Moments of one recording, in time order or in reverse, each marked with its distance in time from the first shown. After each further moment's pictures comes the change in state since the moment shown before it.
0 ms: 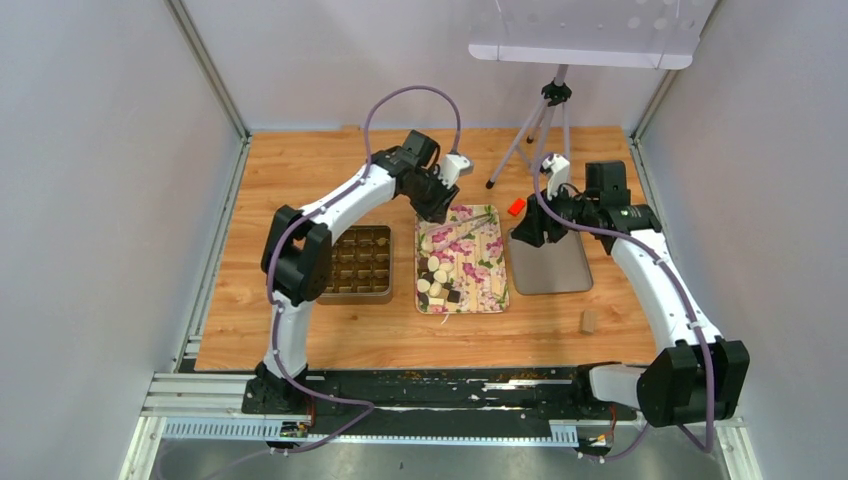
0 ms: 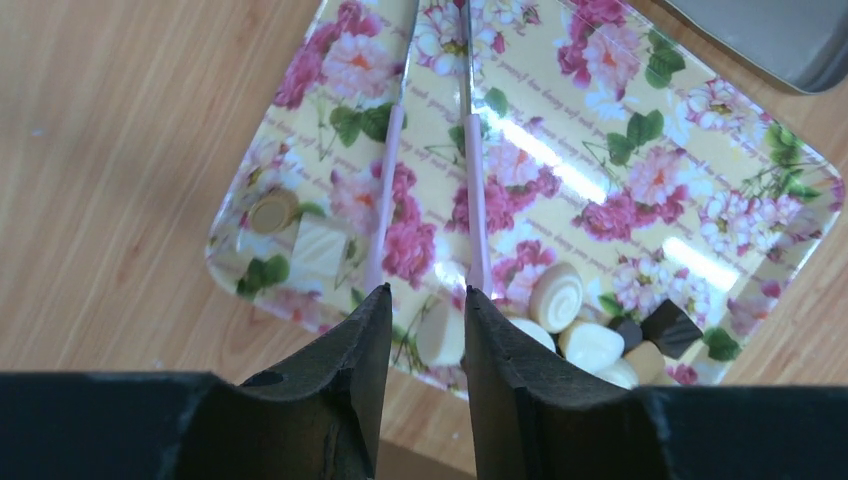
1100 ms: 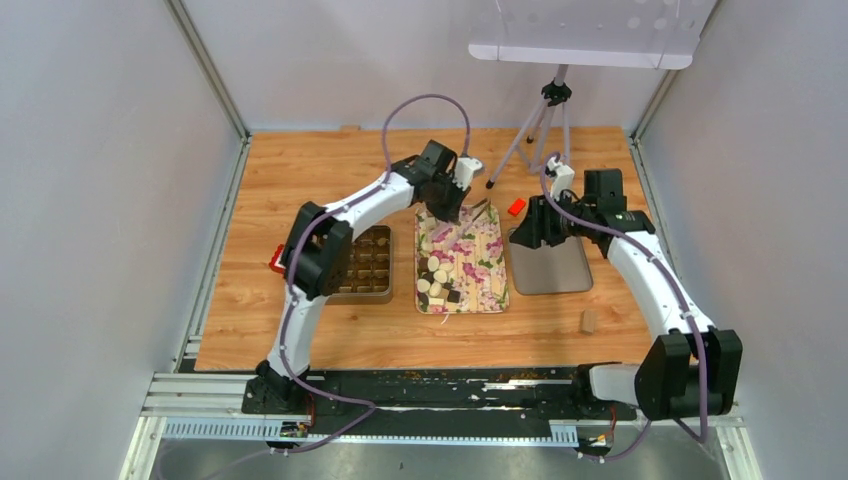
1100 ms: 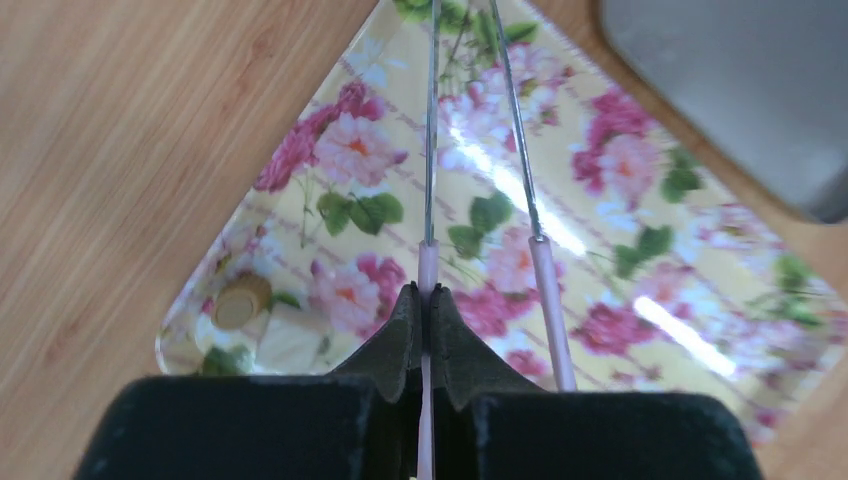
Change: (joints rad) left arm -0.050 0.211 0.099 0.135 -0.071 -0.108; right arm -0.040 0.009 -0.100 0.080 0.021 0.179
